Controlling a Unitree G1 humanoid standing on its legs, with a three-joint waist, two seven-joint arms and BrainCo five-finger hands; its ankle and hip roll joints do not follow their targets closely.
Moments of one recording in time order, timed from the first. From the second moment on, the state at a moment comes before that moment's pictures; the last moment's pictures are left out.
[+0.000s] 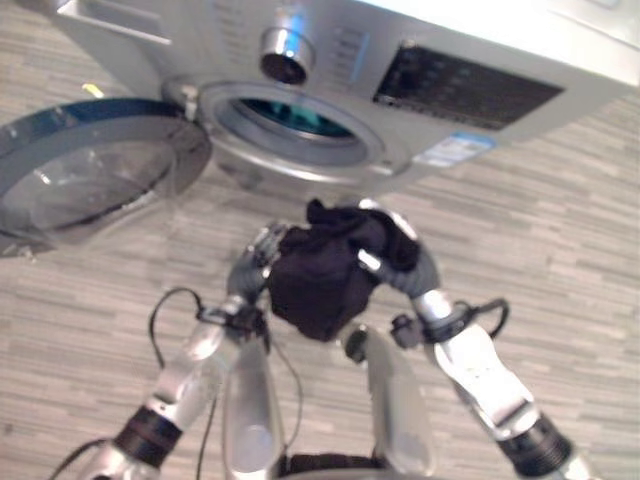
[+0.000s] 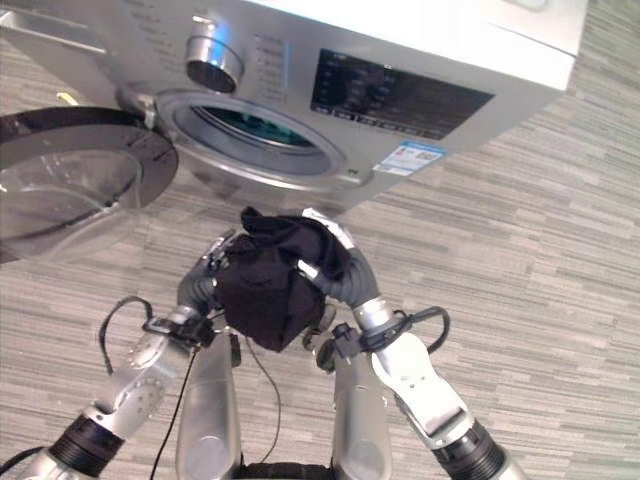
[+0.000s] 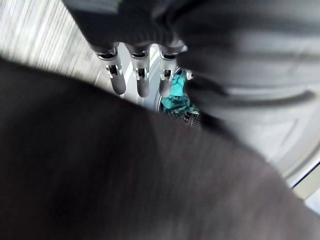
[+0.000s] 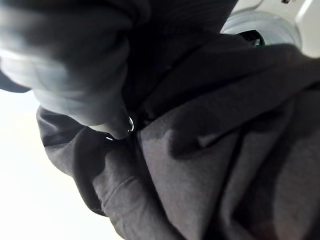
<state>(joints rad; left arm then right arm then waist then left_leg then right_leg) -0.16 0.50 -0.44 -0.09 -0.91 -0.12 0.10 -0.15 -0.47 0.44 -0.42 0.15 -0.18 -0.16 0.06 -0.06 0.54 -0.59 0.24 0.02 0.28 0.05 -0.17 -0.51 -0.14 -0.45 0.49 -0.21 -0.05</state>
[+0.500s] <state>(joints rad) -0.27 0.46 -0.50 -0.09 -0.87 -0.15 0.15 -0.16 -0.47 0.44 -0.42 0.12 -0.19 -0.22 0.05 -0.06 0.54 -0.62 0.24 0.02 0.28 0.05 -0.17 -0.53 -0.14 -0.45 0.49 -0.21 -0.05</state>
